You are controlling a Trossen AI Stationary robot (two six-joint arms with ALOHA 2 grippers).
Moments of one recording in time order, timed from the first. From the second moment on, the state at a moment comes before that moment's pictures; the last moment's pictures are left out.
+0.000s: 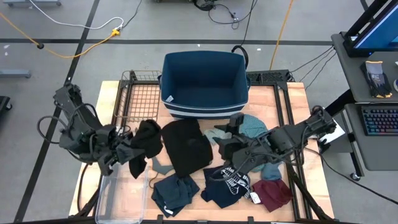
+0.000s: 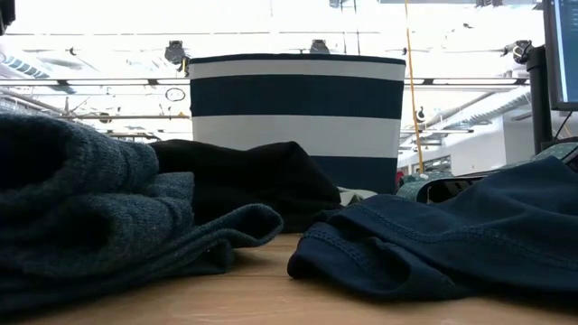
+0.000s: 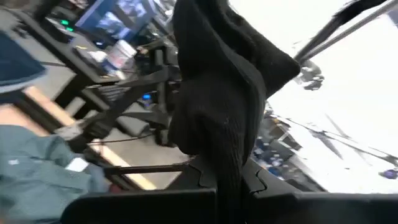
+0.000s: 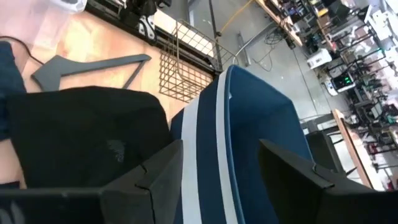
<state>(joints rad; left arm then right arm) -0.93 0.97 0.90 0.46 -0.94 -0.51 0.49 1.67 1.93 -1.05 0.89 -0.12</state>
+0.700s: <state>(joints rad) -1.07 0.97 0.90 -0.39 -0.77 -1.85 0.55 1.64 1.93 -1.22 0.88 -0.02</state>
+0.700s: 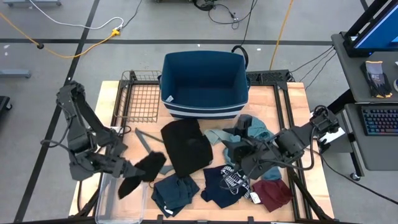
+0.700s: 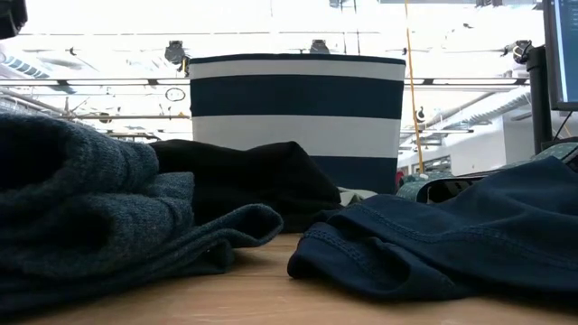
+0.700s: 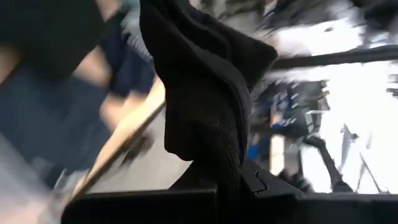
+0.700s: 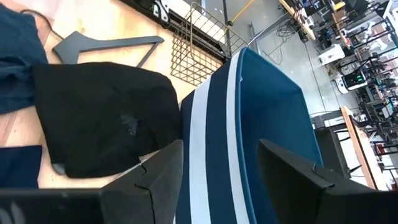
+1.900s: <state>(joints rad) -1.05 1.11 0.90 -1.02 -0.02 -2.39 0.54 1.64 1.93 -1.24 0.81 0.02</state>
